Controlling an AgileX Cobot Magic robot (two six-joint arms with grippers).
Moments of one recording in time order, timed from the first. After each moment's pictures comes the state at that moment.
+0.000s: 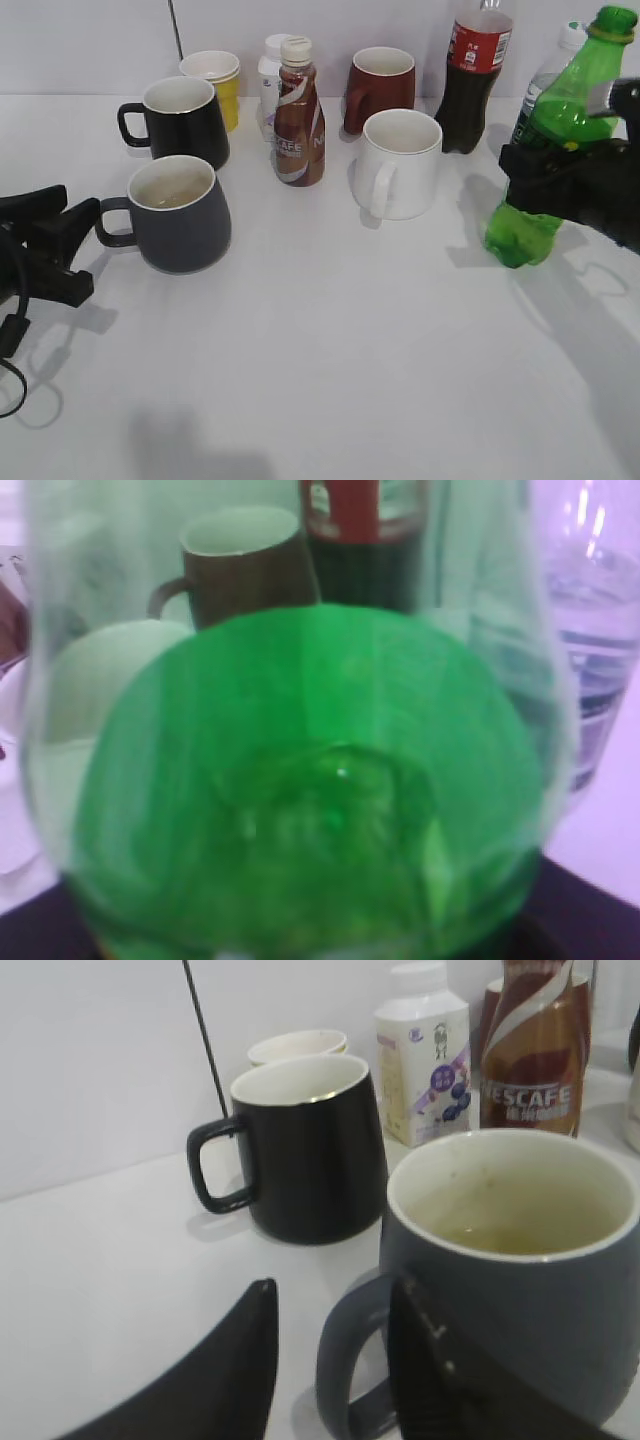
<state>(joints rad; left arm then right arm) -0.28 1.63 -0.19 0.09 -1.21 0.10 0.25 1.59 -0.46 -0.07 -0.83 0.12</state>
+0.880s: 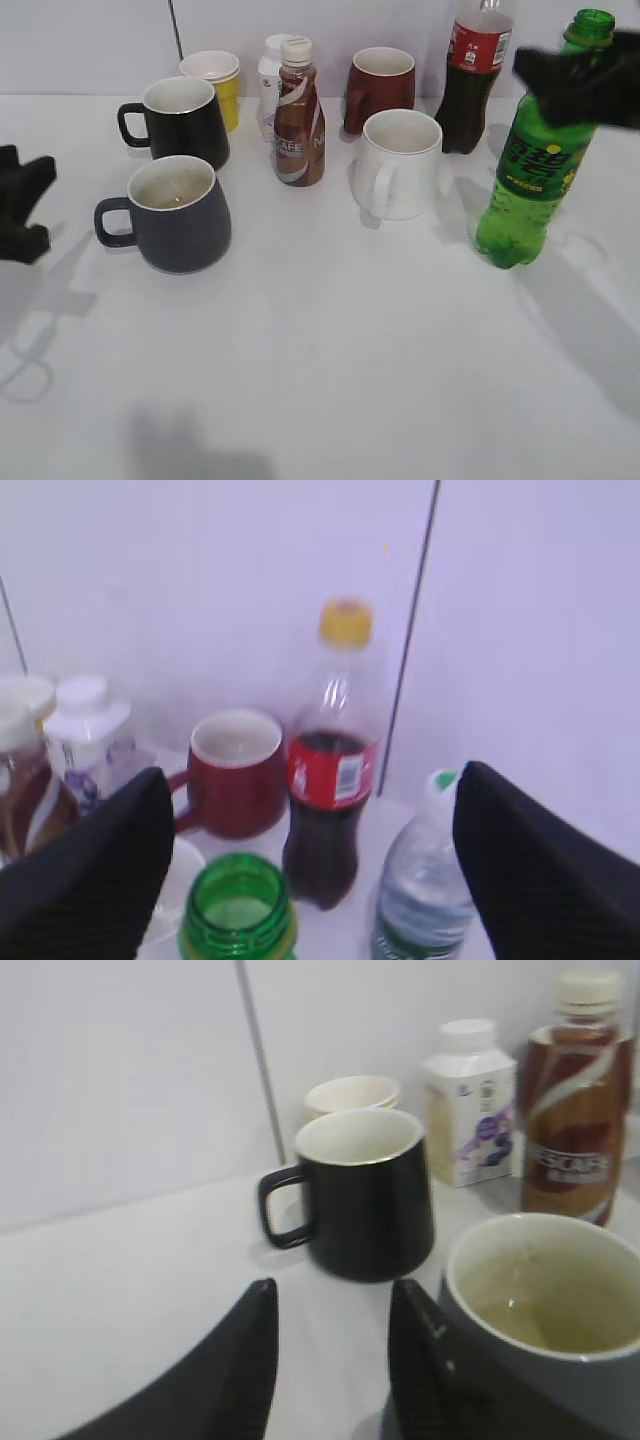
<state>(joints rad) -0.28 1.29 -0.23 0.03 -0.84 0.10 0.25 1.36 -0.57 -0.15 -0.61 0.06</state>
